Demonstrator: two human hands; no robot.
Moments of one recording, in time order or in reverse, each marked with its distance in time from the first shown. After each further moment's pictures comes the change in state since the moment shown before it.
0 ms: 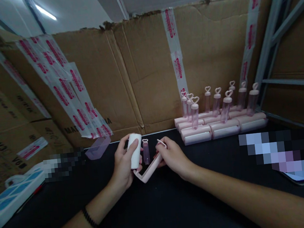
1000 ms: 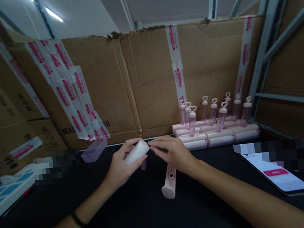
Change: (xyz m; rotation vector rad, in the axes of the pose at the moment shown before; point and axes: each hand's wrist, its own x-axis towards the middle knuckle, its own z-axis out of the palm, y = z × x) left_hand 0.012 0.005 -0.023 0.629 -0.301 0.550; right_hand 0.017 -0.027 -0.039 -0.740 -0.096 -0.937
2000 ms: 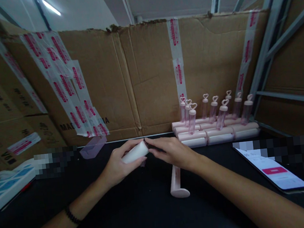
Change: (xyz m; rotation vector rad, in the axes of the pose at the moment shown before) left_hand -0.001 0.000 -0.006 -0.032 -0.135 0.029; right_hand -0.001 0.006 -0.007 -0.026 -0.186 -0.135
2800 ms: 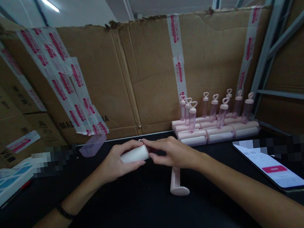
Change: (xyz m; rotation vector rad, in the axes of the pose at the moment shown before) left_hand 0.007 0.014 -0.016 0.037 -0.197 0.069; right_hand 0.001 -0.015 -0.011 0.113 -0.148 0.046
